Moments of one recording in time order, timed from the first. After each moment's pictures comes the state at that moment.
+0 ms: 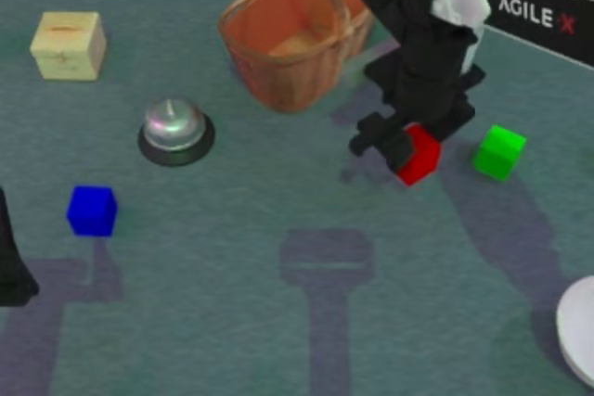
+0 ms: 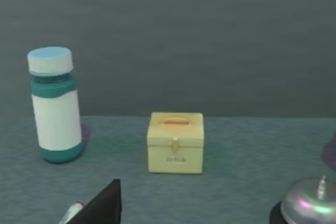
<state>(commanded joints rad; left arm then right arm) 0.00 0.00 0.00 0.00 0.00 0.00 0.46 2.38 2.00 -1.18 0.00 -0.15</state>
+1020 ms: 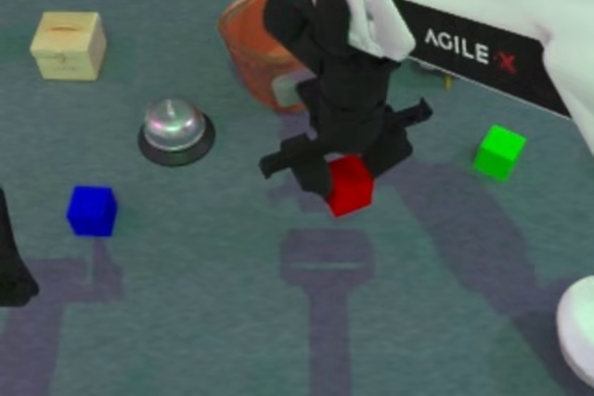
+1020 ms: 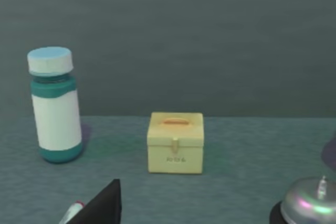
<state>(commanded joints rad) 0.00 0.00 0.00 0.00 0.00 0.00 0.66 2.35 2.02 -1.23 0.01 0.26</state>
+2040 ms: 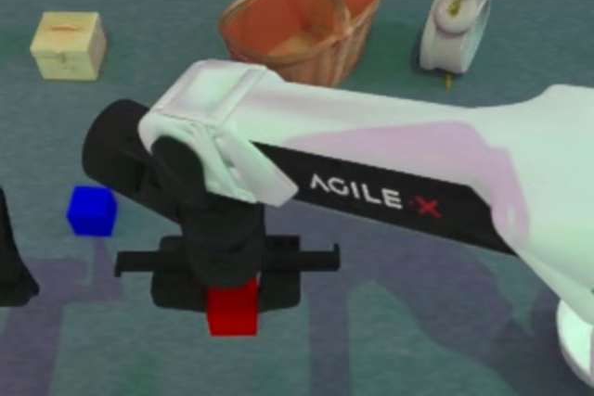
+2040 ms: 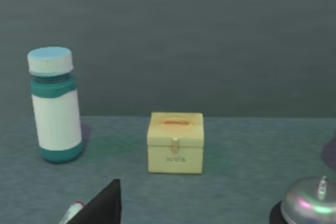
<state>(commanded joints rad) 0.00 0.00 0.00 0.00 0.00 0.00 1.04 2.26 1.95 -1.23 0.03 1.05</state>
